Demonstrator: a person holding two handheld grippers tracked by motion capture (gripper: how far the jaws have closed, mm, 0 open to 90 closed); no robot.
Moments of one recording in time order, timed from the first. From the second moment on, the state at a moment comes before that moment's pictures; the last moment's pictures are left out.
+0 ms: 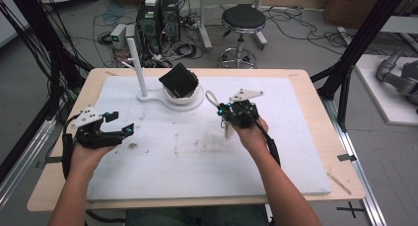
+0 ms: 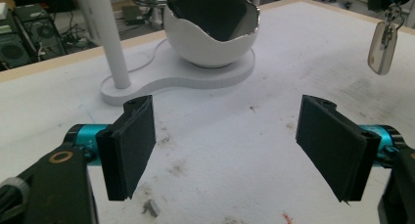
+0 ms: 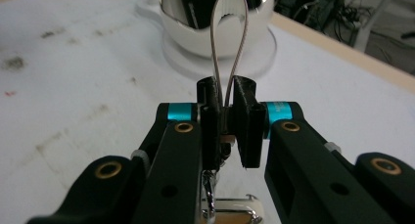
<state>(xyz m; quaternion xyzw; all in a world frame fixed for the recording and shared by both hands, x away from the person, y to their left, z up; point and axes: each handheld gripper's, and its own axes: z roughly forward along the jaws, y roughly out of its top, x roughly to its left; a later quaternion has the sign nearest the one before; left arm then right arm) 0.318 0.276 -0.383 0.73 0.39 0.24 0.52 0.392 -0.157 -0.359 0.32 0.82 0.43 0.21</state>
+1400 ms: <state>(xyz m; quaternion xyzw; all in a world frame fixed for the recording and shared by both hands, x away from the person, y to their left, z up) 0.307 0.285 -0.380 0.72 0.39 0.25 0.52 0.461 0.037 -0.260 0.19 0.84 0.45 0.24</state>
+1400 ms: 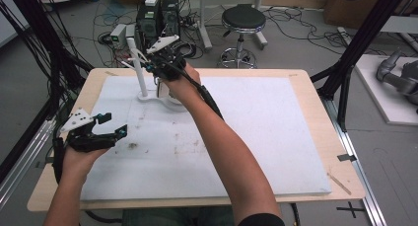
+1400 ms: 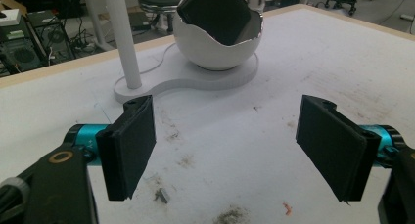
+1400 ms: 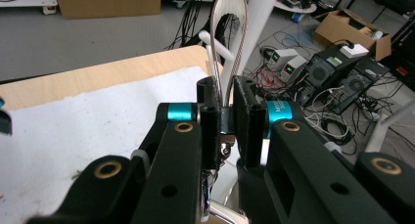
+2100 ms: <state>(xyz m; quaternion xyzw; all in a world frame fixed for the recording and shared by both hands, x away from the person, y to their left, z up) 0.308 0.292 -0.382 0.72 0.39 0.25 0.52 0.474 0.067 -0.283 0.20 0.86 0.41 0.24</state>
